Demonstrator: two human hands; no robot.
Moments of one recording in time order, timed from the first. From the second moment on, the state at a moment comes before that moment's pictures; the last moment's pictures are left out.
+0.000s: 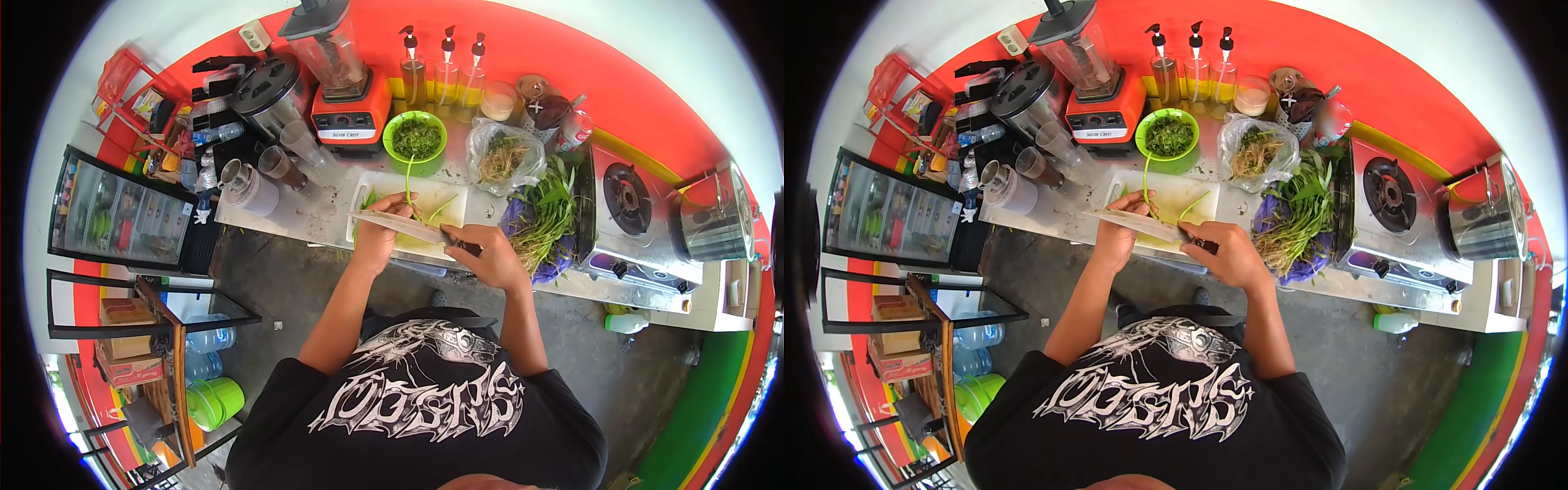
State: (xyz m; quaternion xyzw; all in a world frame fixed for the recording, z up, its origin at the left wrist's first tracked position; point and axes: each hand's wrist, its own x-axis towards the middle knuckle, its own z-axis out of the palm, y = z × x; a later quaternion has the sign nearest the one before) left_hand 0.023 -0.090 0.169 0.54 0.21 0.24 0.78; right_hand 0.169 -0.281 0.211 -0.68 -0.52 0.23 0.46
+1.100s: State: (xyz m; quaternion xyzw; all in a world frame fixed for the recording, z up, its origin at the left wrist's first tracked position) left_hand 0.021 -0.096 0.158 0.41 0.15 0.16 0.88; right_hand 0.166 -0.275 0.203 -0.65 -0.55 0.20 0.48
